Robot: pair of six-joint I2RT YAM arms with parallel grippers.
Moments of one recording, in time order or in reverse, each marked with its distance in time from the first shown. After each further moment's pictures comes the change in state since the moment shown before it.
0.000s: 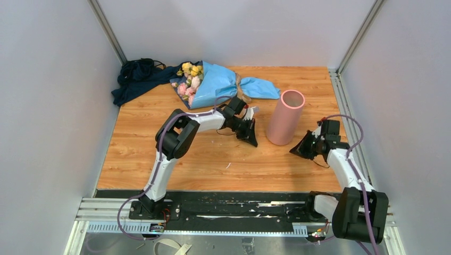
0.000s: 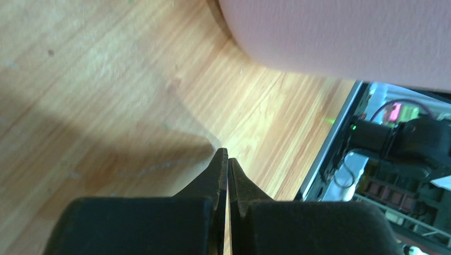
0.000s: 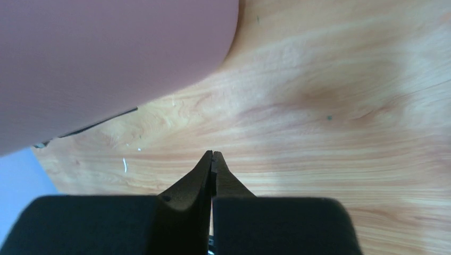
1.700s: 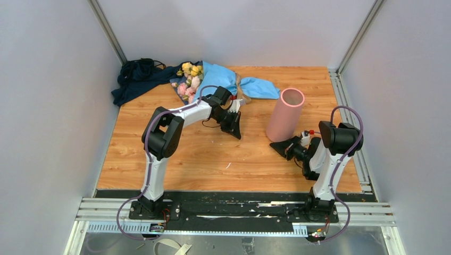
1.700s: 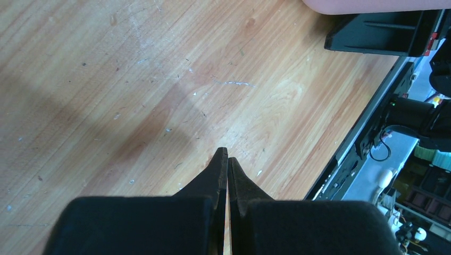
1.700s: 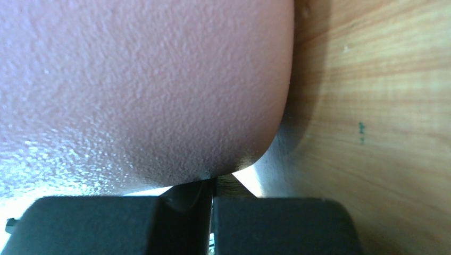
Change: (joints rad) left arm 0.131 -0.134 0.008 -0.332 -0.063 0.291; right arm 0.048 0.949 -0.436 2.024 -0.468 0.822
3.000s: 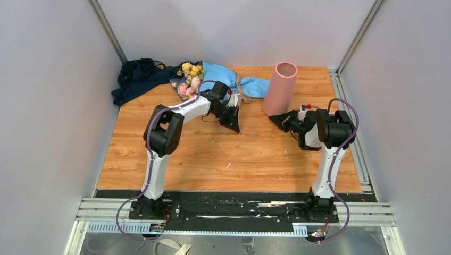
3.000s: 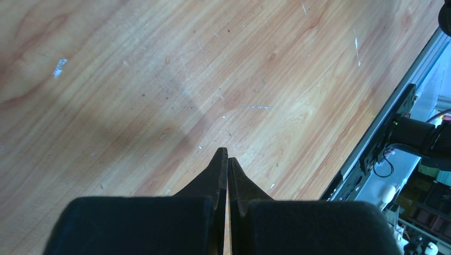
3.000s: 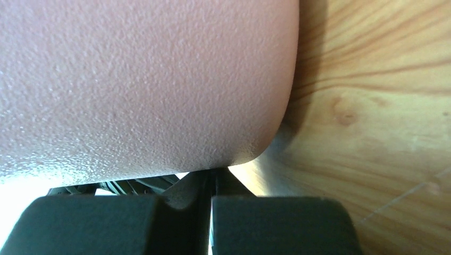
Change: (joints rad) left arm 0.036 0.050 0.093 -0.028 -0.027 0.008; right arm 0.032 0.137 0.534 -0.296 0.070 0.021
